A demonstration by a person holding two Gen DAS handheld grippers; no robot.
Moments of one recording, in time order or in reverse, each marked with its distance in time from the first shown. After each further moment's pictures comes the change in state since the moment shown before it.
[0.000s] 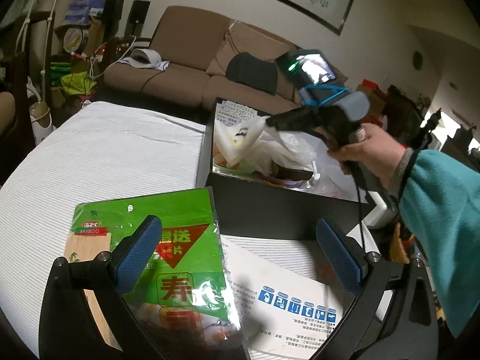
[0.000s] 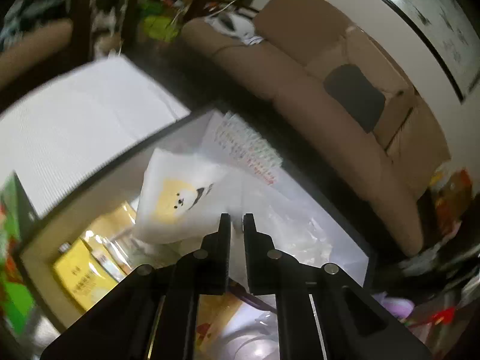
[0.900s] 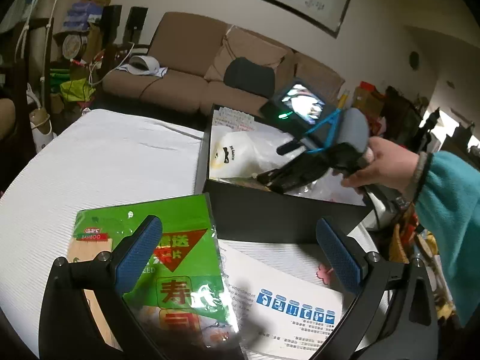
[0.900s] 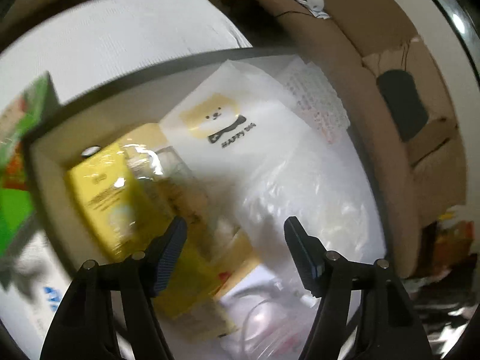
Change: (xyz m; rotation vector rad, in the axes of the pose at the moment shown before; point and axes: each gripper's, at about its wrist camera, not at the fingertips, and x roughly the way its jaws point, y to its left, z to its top) left arm -0.005 -0.004 0.002 0.029 -0.023 0.007; right arm 0.015 0.050 -0.032 -0.276 0.192 0.098
